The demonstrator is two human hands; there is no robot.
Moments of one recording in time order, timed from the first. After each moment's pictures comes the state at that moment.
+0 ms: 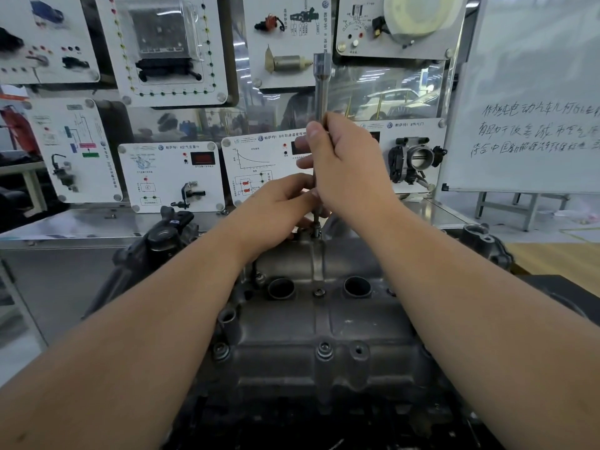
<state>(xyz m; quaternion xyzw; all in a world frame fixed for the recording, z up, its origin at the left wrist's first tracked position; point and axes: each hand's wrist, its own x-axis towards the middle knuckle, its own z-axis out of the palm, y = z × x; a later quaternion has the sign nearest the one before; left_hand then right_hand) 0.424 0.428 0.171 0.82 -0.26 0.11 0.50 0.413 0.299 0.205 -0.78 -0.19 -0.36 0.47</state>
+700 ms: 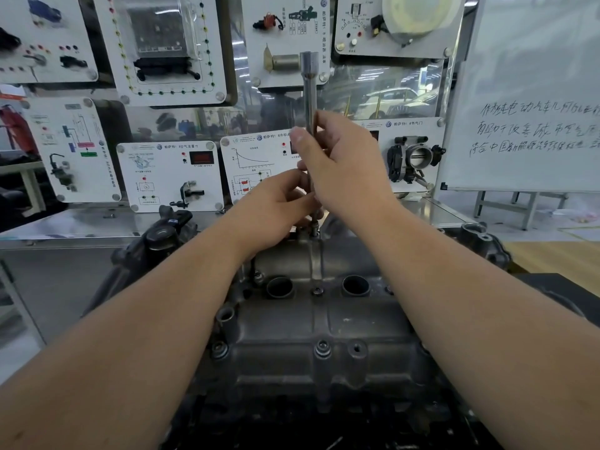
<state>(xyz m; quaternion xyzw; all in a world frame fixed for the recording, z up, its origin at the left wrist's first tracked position) 0.426 0.429 0.172 0.83 -0.25 0.12 0.49 0.410 0.299 0.203 -0.76 -0.21 -0.38 0.48</state>
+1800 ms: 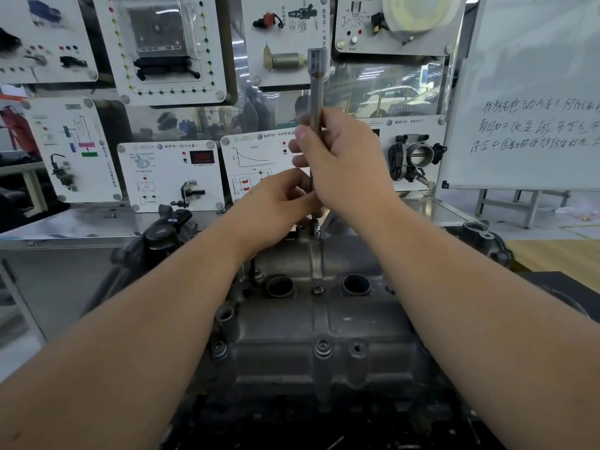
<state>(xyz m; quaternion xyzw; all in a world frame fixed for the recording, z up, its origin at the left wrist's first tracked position) 0.424 0.428 0.173 0.83 -0.24 0.12 0.48 0.413 0.298 0.204 -0.76 -0.22 -0.38 0.48</state>
